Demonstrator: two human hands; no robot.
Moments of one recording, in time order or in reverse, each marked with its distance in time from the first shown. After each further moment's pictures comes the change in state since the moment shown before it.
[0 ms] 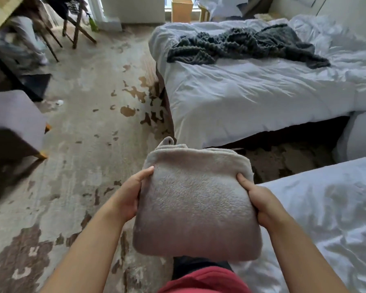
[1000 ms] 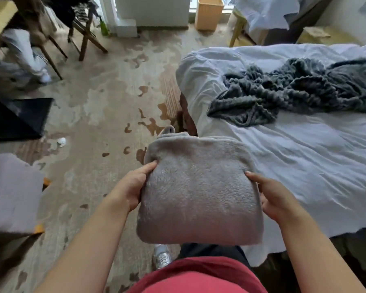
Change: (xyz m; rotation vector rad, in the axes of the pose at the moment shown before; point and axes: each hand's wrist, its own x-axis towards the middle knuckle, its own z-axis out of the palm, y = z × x) left_hand 0.437 0.538 -0.171 0.008 0.119 -0.031; right_hand 0.414 -0.449 0.376 0.139 -0.081 0.032
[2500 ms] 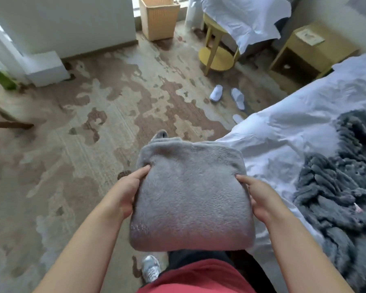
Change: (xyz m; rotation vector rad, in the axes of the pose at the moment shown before) left_hand 0.768 0.818 -0.077 0.205 -0.237 -0.184; right_hand 0.684 -0.569 0.533 0.145 0.423 0.120
